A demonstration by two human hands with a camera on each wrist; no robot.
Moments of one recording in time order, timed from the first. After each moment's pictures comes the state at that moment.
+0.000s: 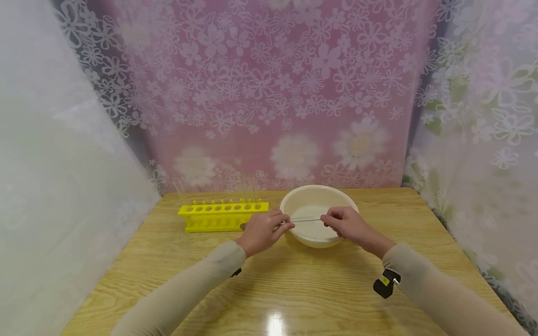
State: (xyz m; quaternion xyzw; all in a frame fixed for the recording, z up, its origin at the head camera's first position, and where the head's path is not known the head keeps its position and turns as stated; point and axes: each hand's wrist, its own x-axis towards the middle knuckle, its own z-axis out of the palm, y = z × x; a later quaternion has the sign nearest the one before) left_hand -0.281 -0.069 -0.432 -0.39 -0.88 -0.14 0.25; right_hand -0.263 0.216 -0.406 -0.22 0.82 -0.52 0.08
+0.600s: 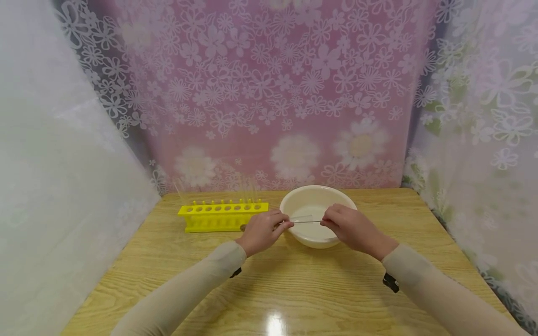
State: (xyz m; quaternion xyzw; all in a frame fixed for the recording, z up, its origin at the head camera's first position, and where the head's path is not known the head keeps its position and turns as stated) left_hand -0.280 -0.068 -0.431 -0.36 -0.90 -0.17 0.20; right_hand -0.267 0.220 -0.410 -0.46 0.82 -0.18 -0.29
